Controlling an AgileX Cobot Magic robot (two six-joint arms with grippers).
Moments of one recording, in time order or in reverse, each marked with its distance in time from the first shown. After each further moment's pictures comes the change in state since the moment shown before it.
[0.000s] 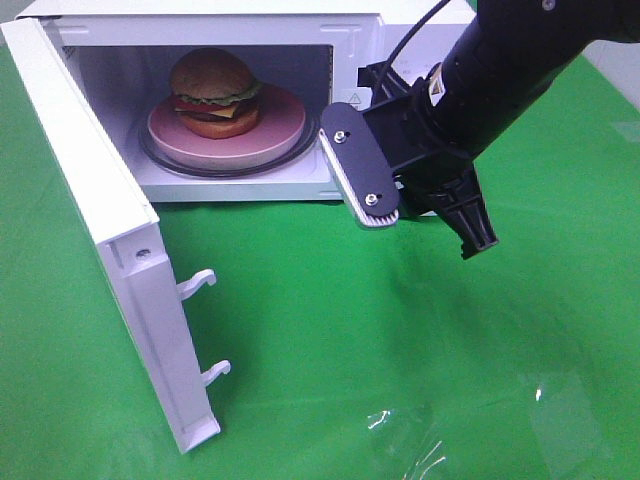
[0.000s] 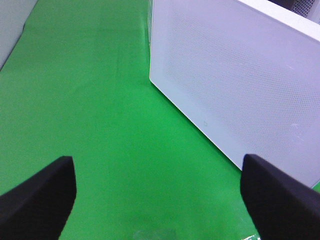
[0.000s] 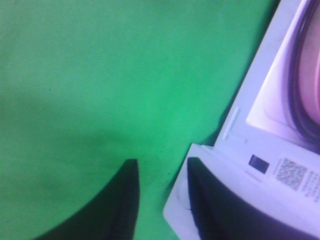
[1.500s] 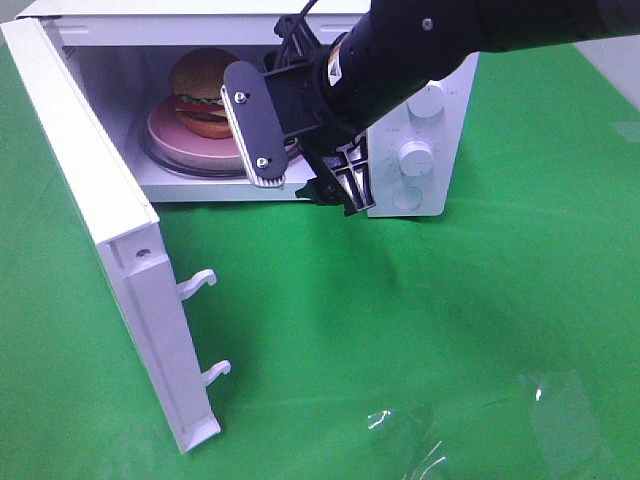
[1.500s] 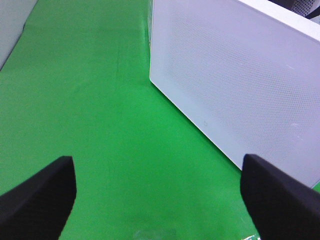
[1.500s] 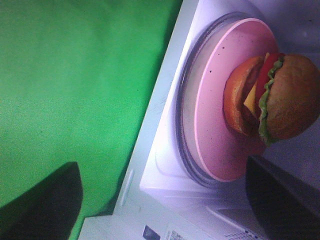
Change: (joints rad) left arm 0.000 0.000 0.000 0.000 0.000 0.000; right arm 0.076 0.186 -0.189 -0.069 -0.239 0.126
